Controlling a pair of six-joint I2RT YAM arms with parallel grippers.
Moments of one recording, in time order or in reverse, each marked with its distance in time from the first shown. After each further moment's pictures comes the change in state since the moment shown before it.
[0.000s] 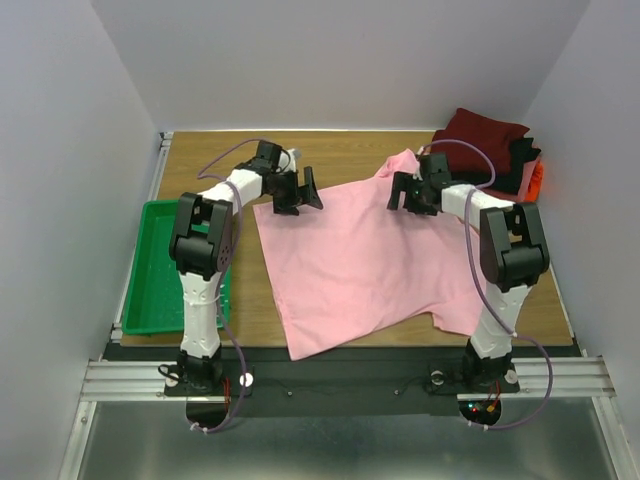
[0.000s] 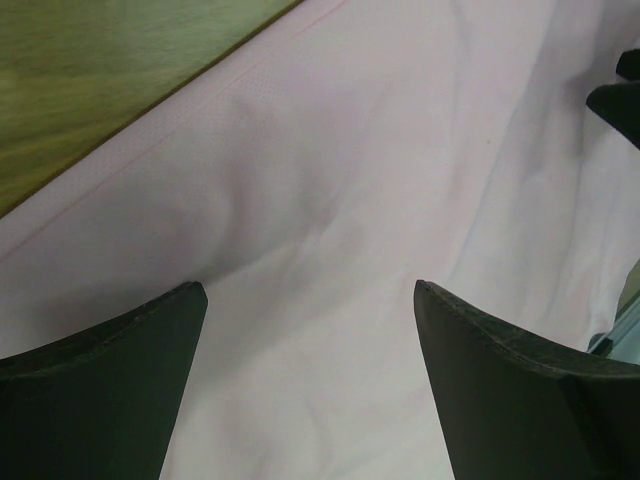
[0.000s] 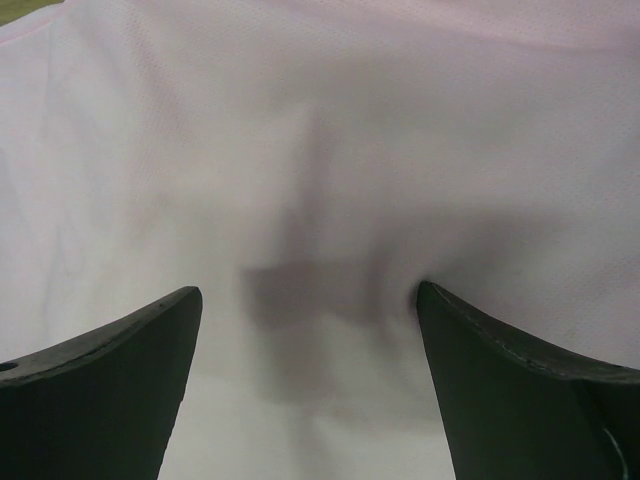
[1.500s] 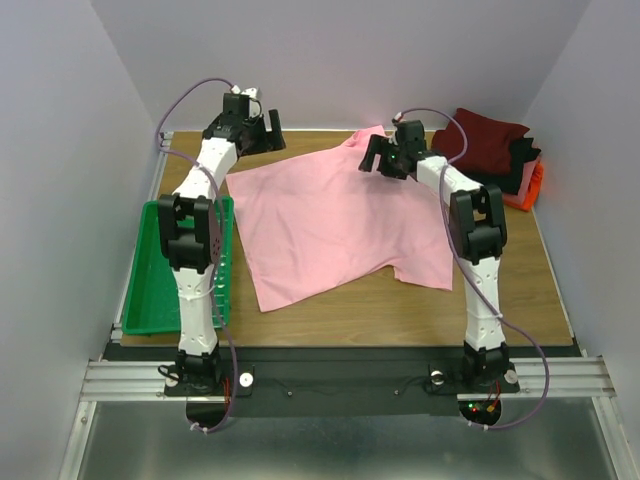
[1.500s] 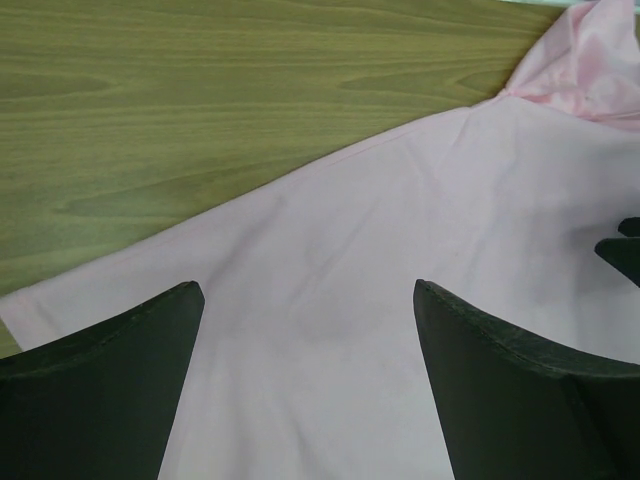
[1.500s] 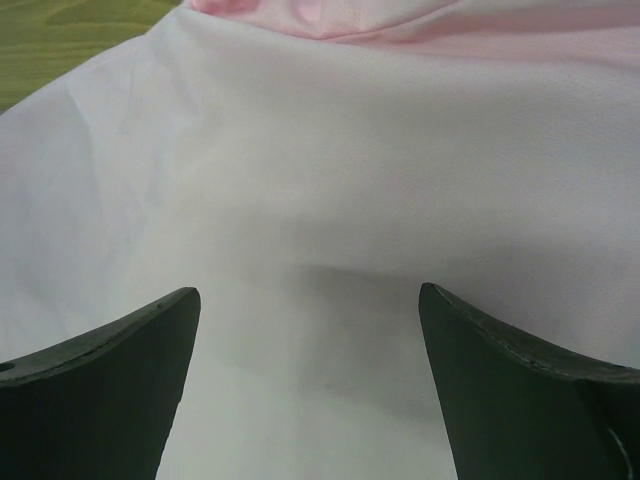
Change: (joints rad) left arm 0.144 0.082 0.462 -0.066 -0.336 0.093; right arm 0.056 0.420 0.638 -0.033 -0.119 0.102
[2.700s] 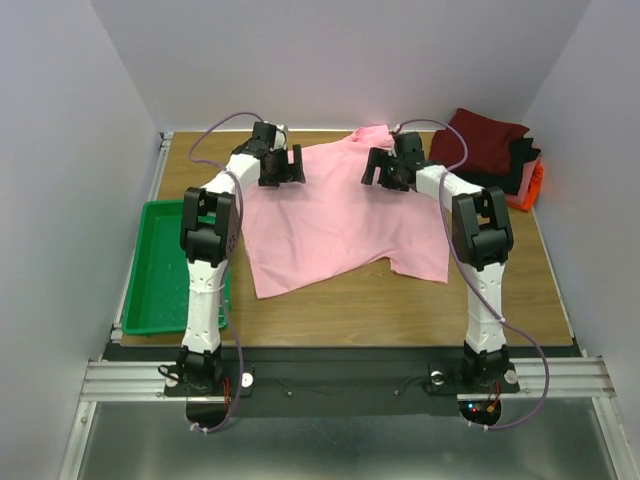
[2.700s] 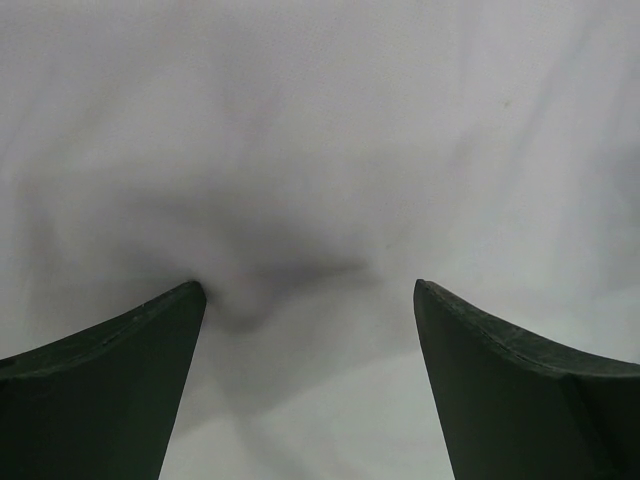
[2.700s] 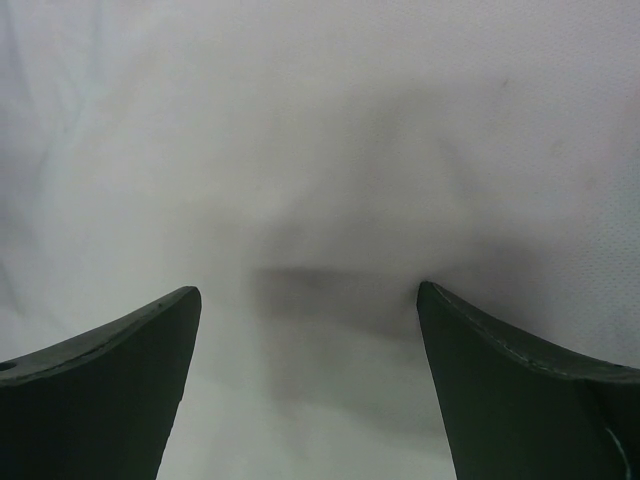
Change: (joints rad) left arm -0.082 0.083 -0.167 0.027 0.037 -0.012; right arm 0.026 -0.133 -0.227 0.023 0.093 -0.026
